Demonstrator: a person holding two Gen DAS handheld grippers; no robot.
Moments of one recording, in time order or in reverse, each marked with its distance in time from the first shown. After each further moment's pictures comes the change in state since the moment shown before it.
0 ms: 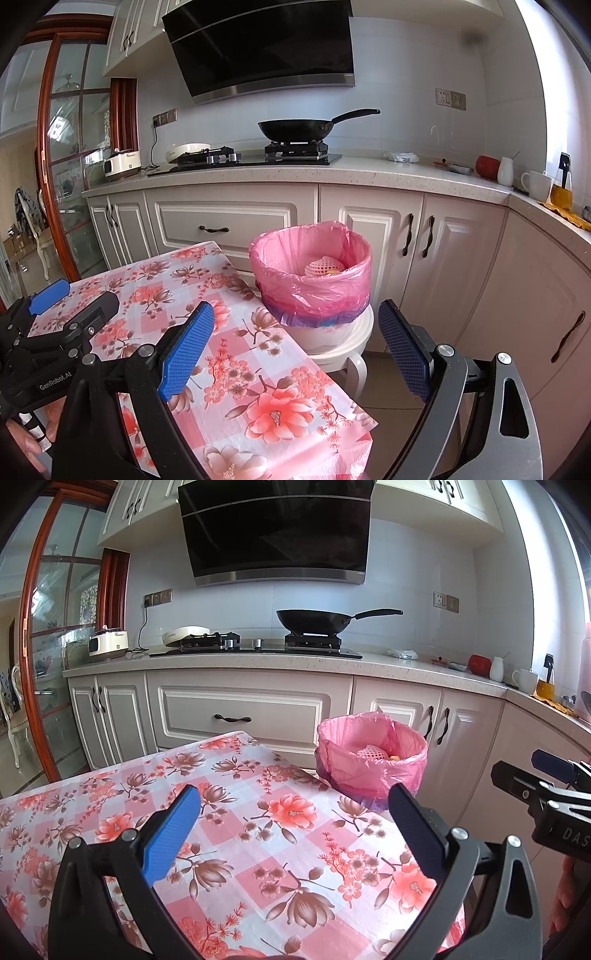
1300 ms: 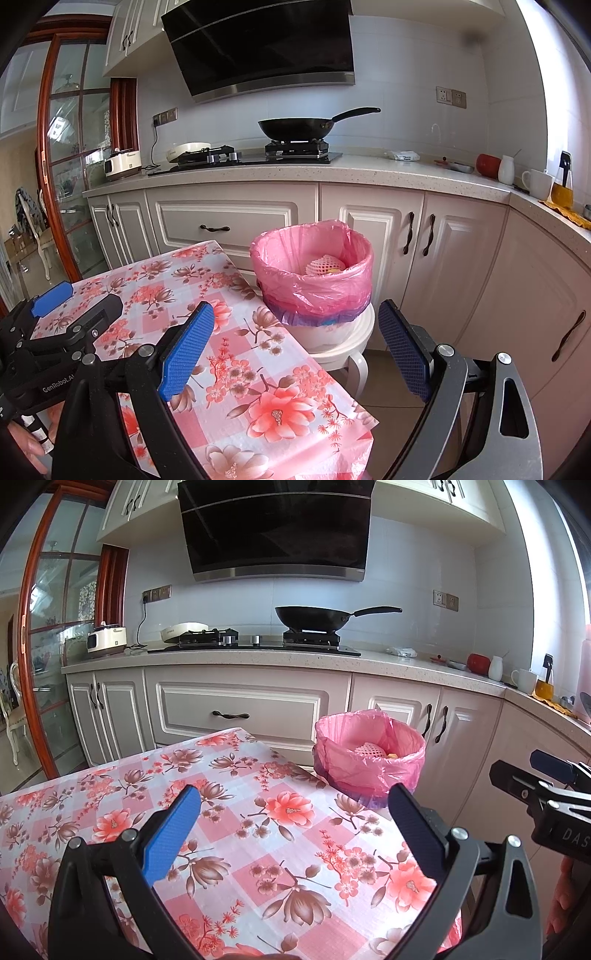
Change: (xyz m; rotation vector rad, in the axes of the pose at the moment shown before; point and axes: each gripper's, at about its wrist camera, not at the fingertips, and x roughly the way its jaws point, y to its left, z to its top) left arm 0.002 0.001 0.000 -0.003 0.016 -0.009; right arm 0.001 0.002 0.001 0.001 0.003 0.004
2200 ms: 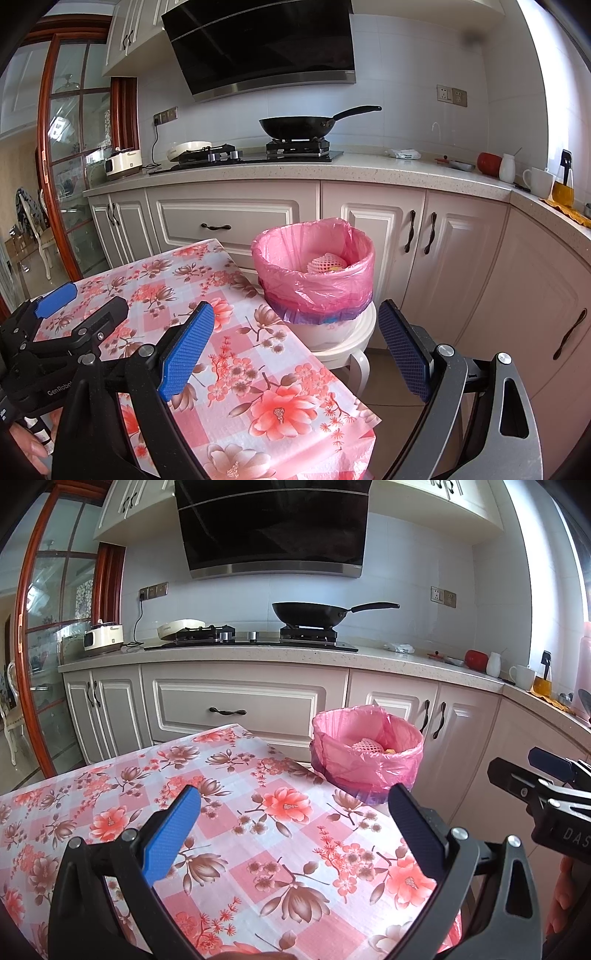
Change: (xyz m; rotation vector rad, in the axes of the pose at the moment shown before) left arm 0.003 -0.004 -0.004 0.010 0.011 -0.007; right arm -0.001 0.001 -0.003 0.001 0.005 0.004
